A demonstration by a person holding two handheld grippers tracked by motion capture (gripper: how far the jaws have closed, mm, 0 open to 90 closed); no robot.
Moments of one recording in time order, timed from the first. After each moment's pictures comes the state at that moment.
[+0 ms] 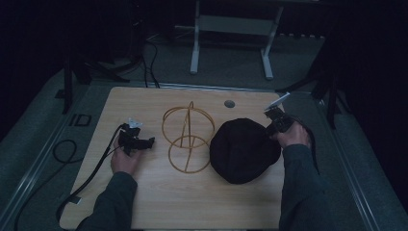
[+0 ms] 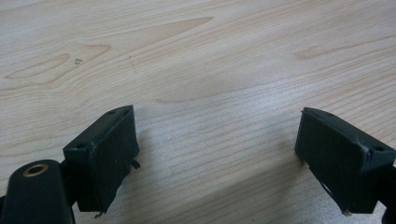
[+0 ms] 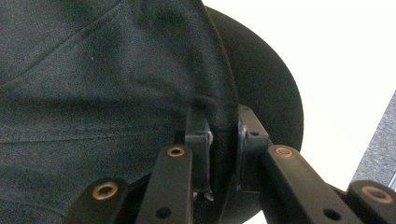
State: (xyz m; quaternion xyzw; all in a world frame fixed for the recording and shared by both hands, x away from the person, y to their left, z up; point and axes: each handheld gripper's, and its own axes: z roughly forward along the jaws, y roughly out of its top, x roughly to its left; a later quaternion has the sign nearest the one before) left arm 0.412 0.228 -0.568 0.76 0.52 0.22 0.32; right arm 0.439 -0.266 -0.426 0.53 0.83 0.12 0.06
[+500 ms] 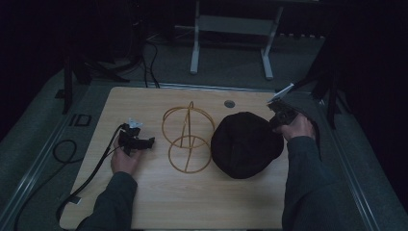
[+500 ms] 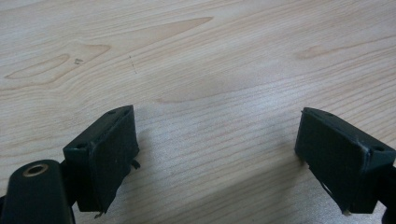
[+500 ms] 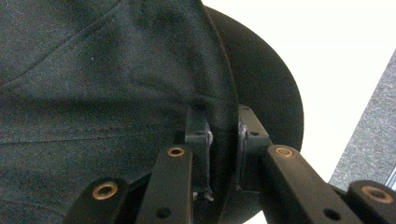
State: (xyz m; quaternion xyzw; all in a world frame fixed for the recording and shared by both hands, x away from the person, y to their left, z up) left arm 0.412 0.228 -0.568 0.76 0.52 0.22 0.32; right arm 0.446 -0.268 -0.397 0.53 0.84 0.12 0.06
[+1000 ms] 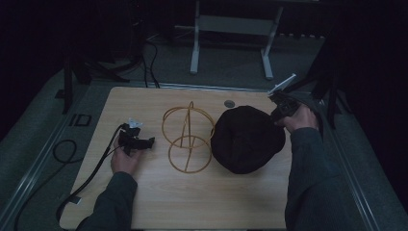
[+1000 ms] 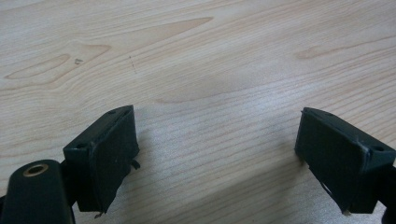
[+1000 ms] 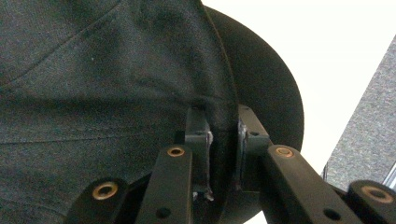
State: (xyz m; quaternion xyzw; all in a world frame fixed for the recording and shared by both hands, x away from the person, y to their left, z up) left arm 0.412 0.229 -0.568 0.76 0.52 0.22 0.32; right arm 0.452 -0.265 -0.371 0.52 0.84 0.12 0.05
